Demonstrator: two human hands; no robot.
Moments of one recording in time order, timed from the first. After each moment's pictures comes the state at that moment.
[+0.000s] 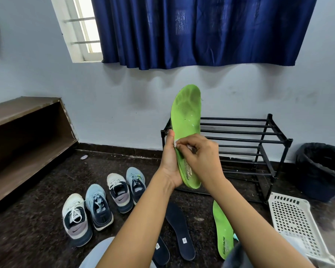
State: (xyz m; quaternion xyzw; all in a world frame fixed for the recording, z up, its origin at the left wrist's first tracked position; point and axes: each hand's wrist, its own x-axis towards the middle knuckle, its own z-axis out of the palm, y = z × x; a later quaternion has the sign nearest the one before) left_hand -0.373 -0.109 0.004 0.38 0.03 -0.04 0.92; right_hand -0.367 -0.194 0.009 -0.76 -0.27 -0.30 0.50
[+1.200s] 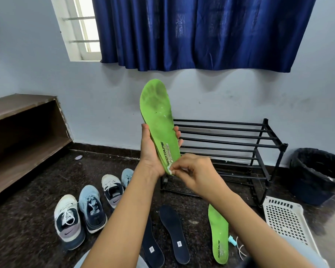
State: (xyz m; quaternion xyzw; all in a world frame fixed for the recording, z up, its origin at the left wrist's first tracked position) left_hand -0.355 -0.069 0.019 0.34 -0.01 0.01 0.94; right_hand -0.382 -0.211 -0.004 -0.81 -0.41 -0.16 0.39
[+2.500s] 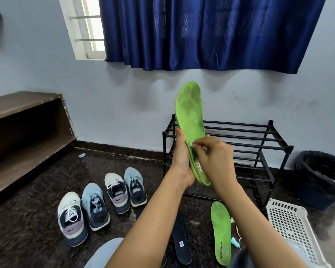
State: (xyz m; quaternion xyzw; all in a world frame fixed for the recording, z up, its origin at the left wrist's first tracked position) left_hand -0.369 -0.124 0.013 0.39 0.03 -0.03 0.92; right_hand -0.368 -0.207 0.014 -0.82 -0.20 -0.32 0.42
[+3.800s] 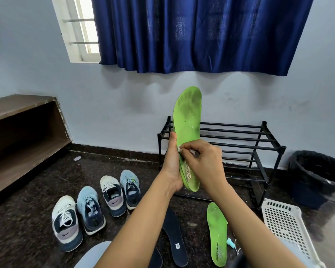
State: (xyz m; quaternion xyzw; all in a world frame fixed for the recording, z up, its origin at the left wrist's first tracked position) left_hand -0.375 -0.121 0.008 0.41 0.05 -0.04 0.91; right_hand -0.370 -0.206 0.012 -0.80 -0.24 -0.29 0.47
